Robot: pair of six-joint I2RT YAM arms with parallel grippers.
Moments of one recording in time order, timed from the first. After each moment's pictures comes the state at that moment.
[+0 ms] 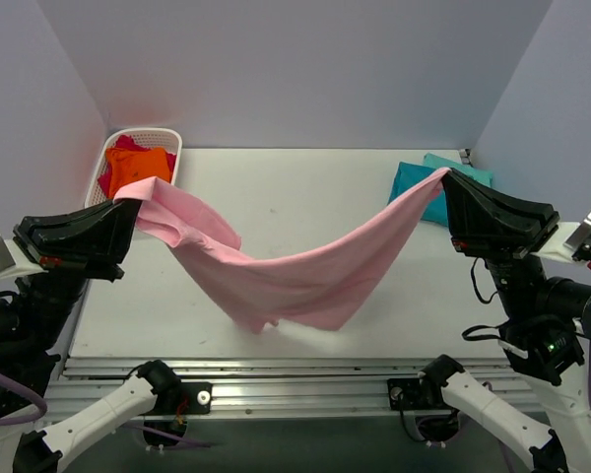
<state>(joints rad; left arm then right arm) -0.73 0.64 1.42 -0.20 -0.09 -0.17 0.57 0.64 1.13 0.28 -0.08 0.15</state>
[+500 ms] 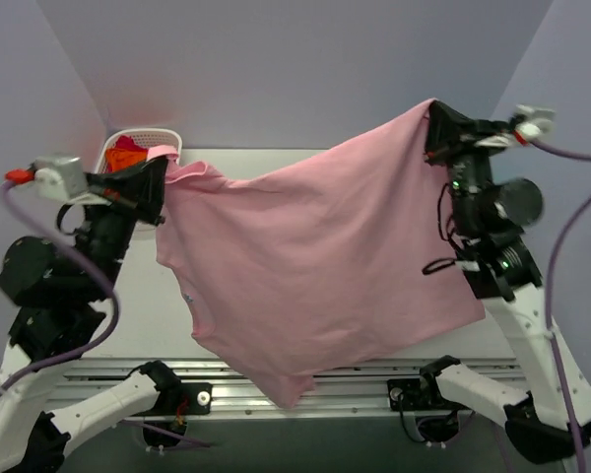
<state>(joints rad) -0.73 0.77 1.44 -0.20 -0.32 -0.17 0.42 0.92 1.35 0.16 0.21 0.19</state>
